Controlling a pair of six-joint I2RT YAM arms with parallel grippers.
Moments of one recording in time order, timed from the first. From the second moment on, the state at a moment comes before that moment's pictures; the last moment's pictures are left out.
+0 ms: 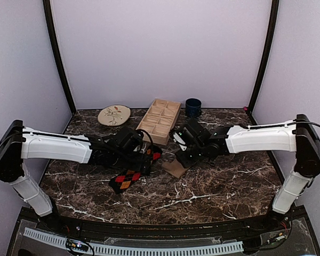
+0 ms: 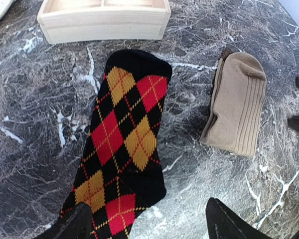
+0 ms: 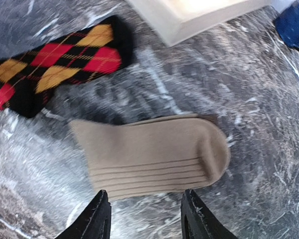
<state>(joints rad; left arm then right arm) -0.95 1.61 1.02 -0.32 -0.26 -0.56 0.94 1.69 1.17 -0.44 0.28 0.15</state>
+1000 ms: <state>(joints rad) -0.91 1.52 0.89 -0.26 -0.16 -0.62 1.02 1.90 1.34 -0.38 0.24 0.26</state>
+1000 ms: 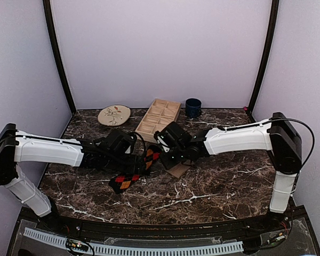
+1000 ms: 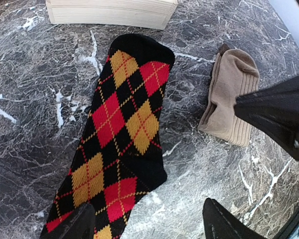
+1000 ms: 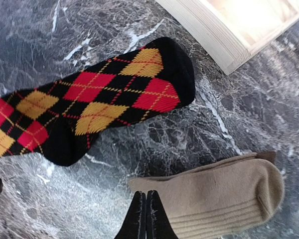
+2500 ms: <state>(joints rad) -0.91 1.56 0.95 -0.26 -0.14 -0.54 0.76 2.00 1.06 0.13 -0.47 0.63</state>
